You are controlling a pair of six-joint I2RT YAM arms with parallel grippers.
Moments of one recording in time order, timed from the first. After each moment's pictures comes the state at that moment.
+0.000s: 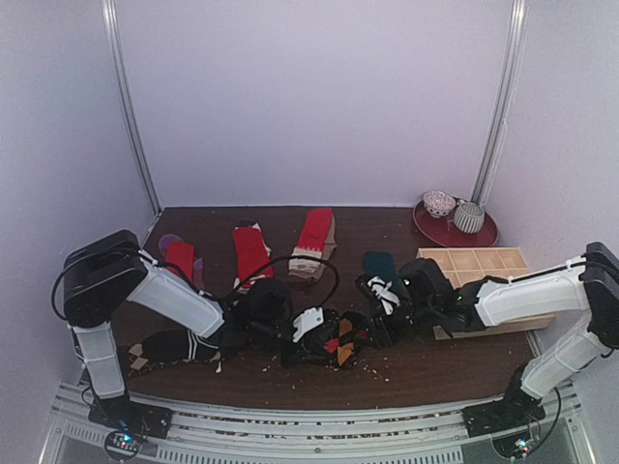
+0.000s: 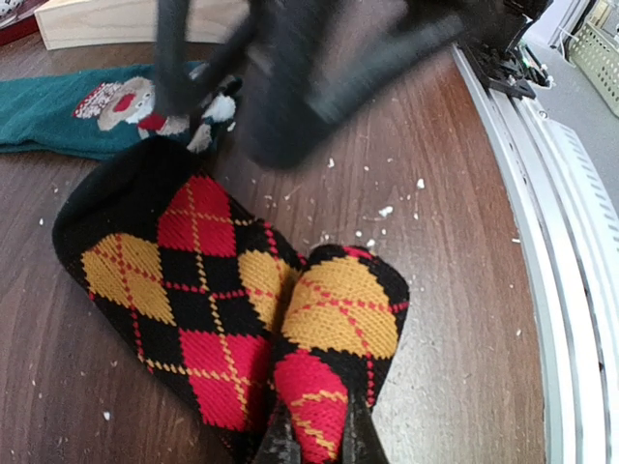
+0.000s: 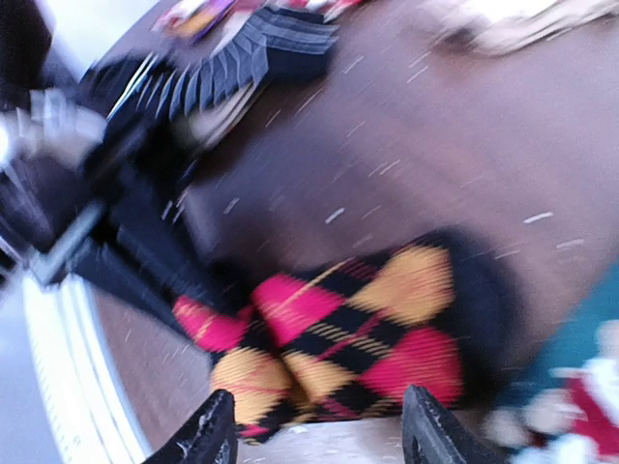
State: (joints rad) left arm -1.01 1.90 0.84 0.39 0.49 0.19; right arm 0.83 1.46 0.63 0.07 -0.32 0.23
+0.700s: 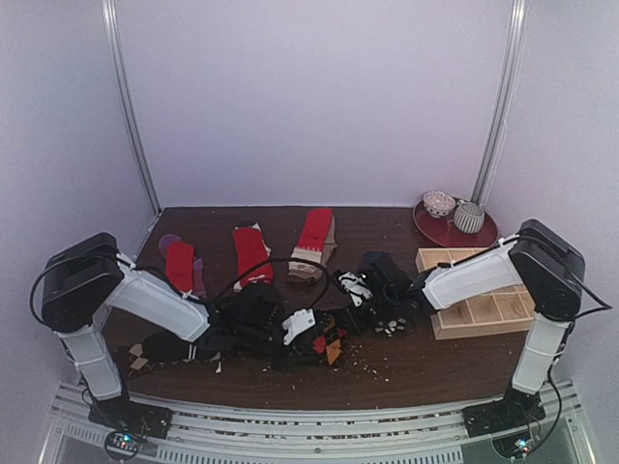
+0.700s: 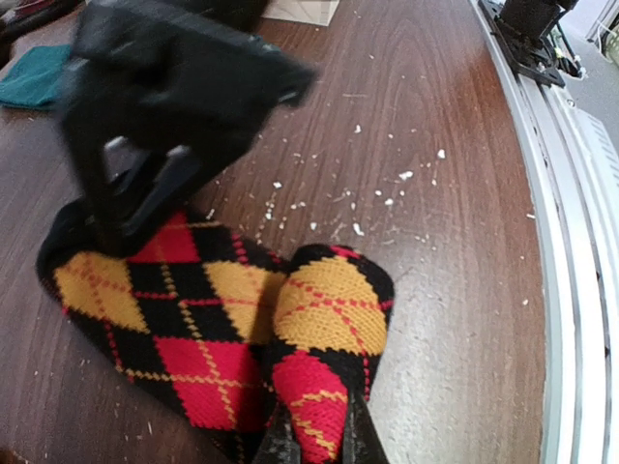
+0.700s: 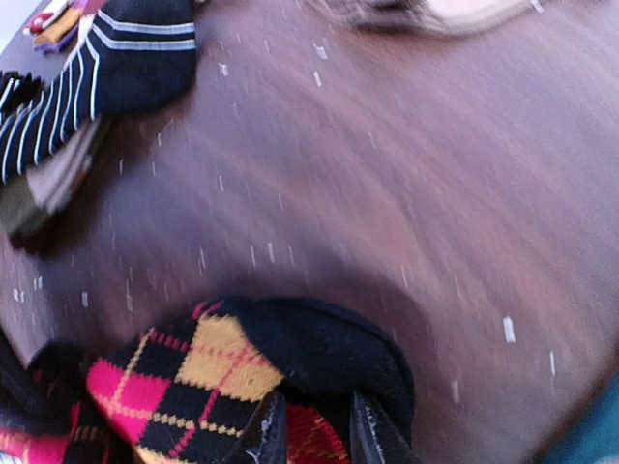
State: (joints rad) left arm -1.04 1.79 0.76 0.33 0.37 0.15; right arm 0.83 1.81 0.91 0.01 -0.12 0.23
